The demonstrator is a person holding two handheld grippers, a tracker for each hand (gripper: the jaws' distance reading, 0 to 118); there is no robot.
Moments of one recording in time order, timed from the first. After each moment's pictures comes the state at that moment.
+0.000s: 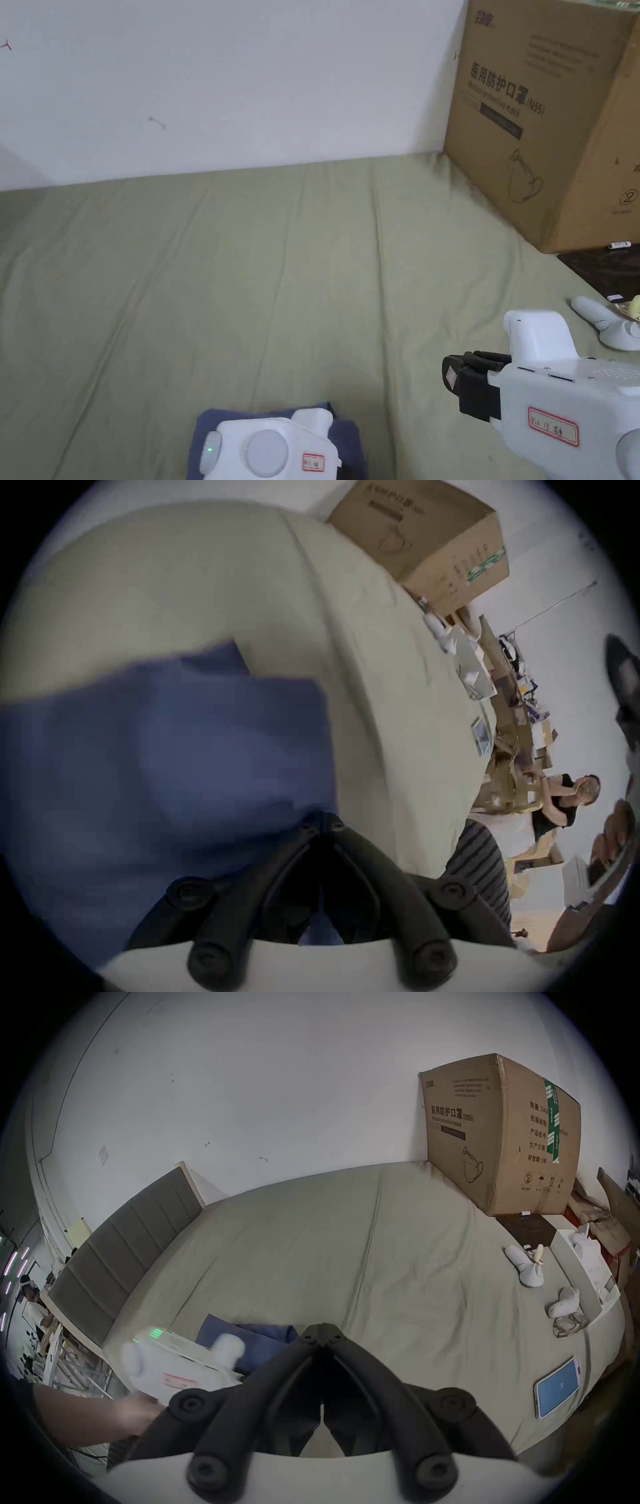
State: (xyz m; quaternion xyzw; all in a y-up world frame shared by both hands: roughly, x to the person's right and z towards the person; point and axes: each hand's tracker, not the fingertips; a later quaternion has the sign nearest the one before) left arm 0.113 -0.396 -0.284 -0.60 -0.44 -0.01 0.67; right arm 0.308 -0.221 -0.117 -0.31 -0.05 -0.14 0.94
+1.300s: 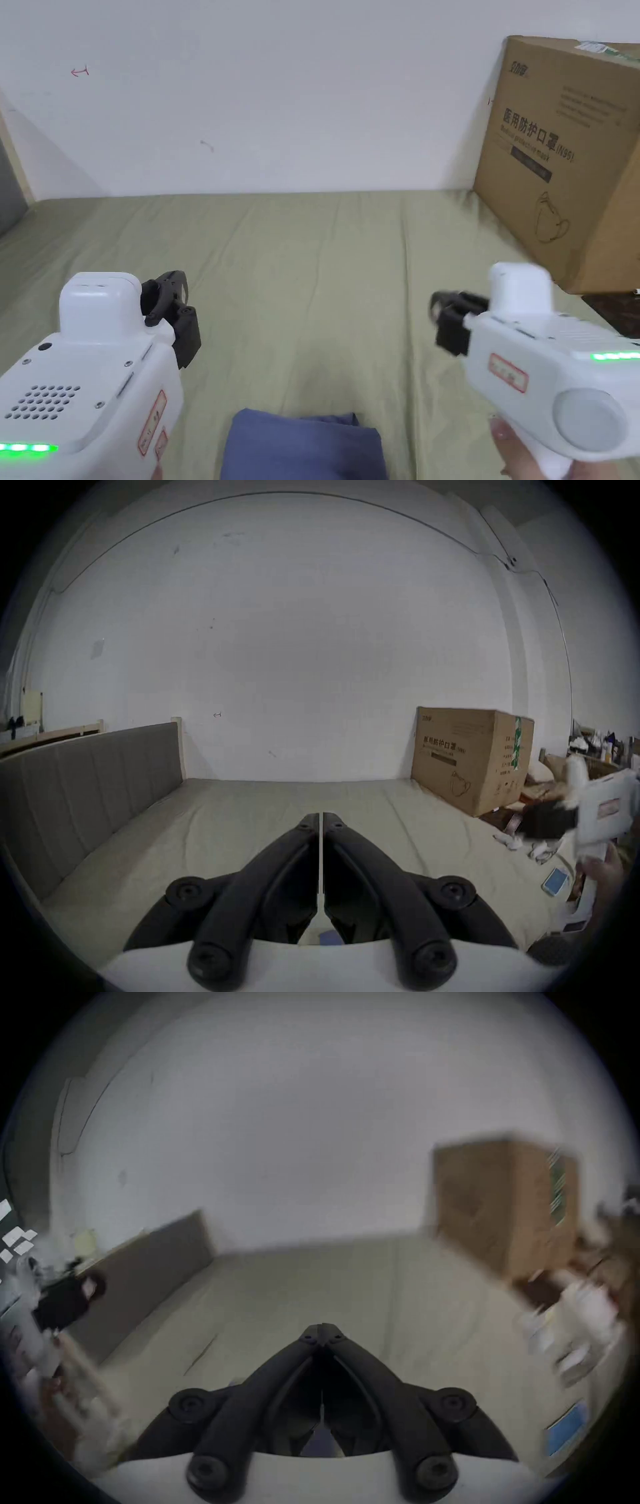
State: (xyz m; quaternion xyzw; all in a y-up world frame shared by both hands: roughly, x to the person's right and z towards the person) left arm -0.066 -0.164 -0.220 -0.05 -0.22 0.00 0.97; right arm 0.270 -0.196 -0.165 -0.23 -0.01 -0.13 0.96
